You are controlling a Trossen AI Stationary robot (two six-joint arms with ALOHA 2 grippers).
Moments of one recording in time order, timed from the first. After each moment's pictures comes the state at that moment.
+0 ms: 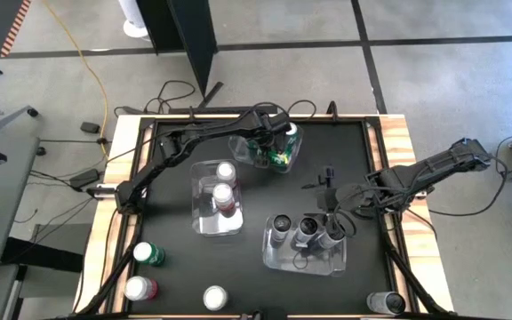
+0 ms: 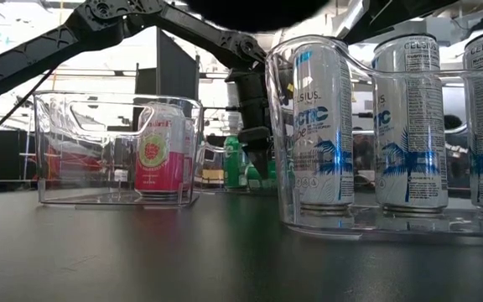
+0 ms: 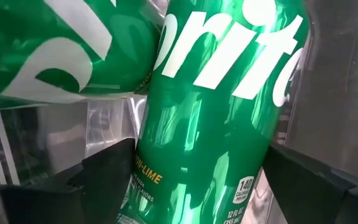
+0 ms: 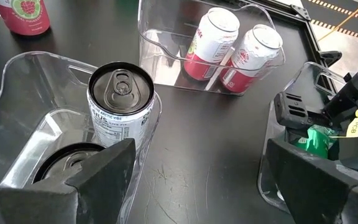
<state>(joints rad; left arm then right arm) 0.37 2.42 2.15 -1.01 -0.06 0.58 0.35 1.08 0.91 -0.51 0.39 -0.03</state>
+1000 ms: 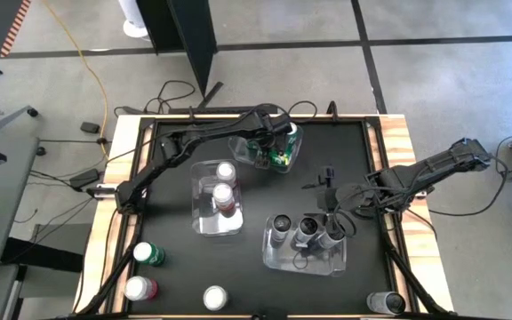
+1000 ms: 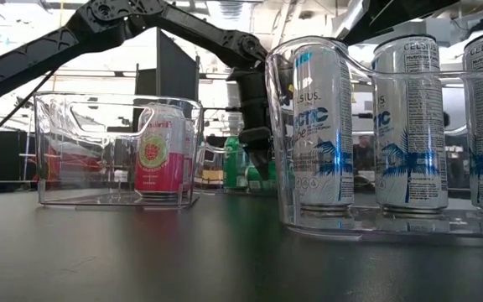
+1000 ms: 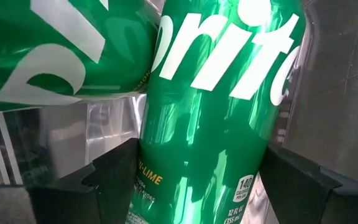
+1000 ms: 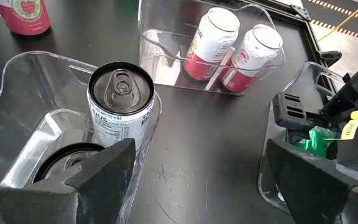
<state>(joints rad) 0.37 2.42 2.20 -1.06 -0.09 0.57 0.35 1.08 0.91 -0.51 0.39 -0.03</state>
